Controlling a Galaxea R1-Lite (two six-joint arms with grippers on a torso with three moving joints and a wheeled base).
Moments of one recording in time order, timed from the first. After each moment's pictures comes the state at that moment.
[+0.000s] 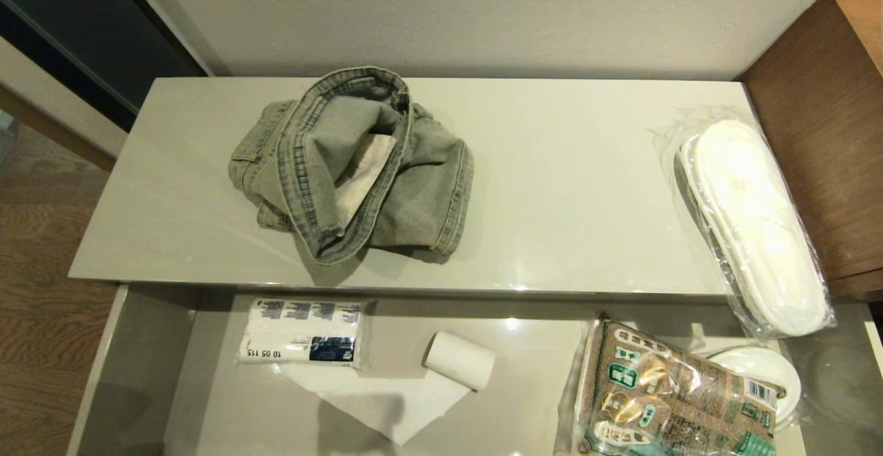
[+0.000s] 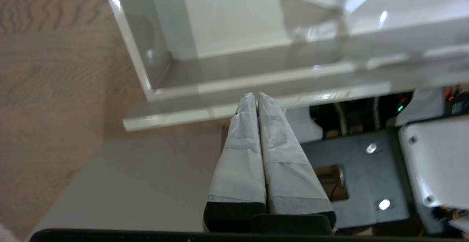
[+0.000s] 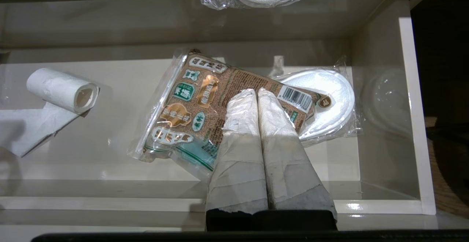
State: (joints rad) left arm -0.55 0.73 -1.09 1.11 0.31 -0.18; right arm 0.00 0.00 -0.04 0.09 0.00 0.02
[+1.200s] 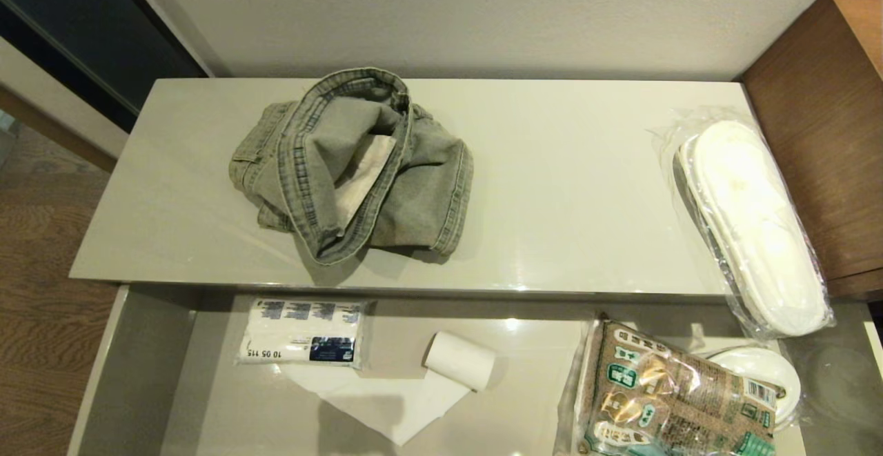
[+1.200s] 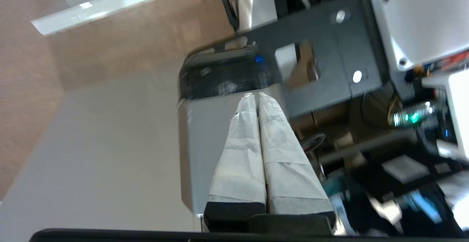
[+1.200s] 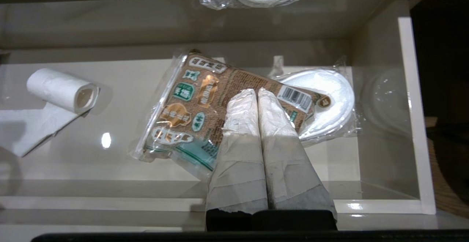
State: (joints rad) left arm -0.16 0.56 -1.12 1.52 -0.11 0.18; right arm 0.00 0.00 -0.04 0.09 0.00 0.02
